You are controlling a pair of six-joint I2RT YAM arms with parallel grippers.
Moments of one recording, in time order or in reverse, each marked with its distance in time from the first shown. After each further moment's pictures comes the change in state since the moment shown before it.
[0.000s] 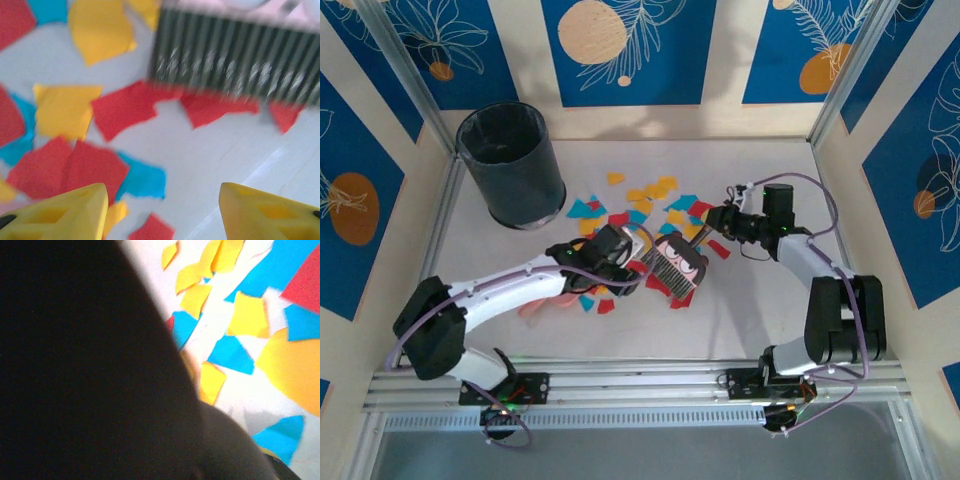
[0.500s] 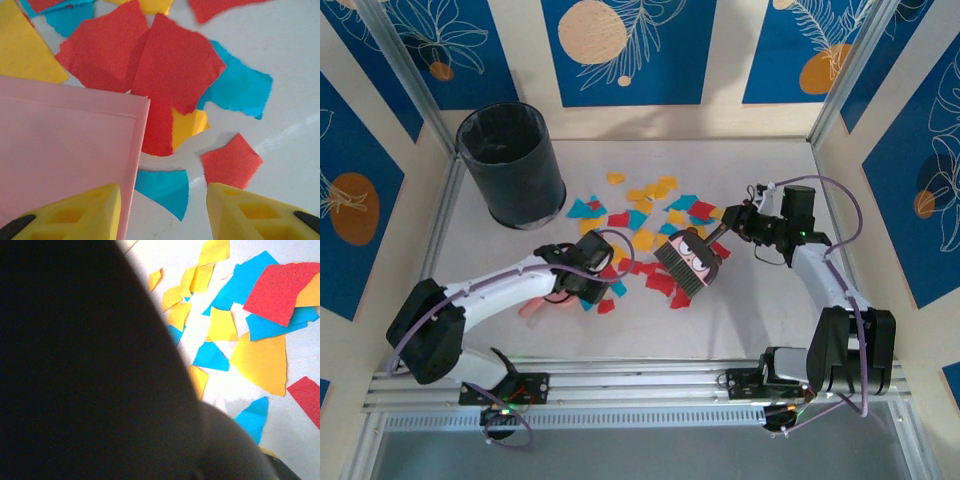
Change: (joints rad) left arm 0.101 -0.009 -0.084 -0.167 -0.056 -0.064; right arm -0.077 -0.148 0.000 -0.154 0.049 -0.007
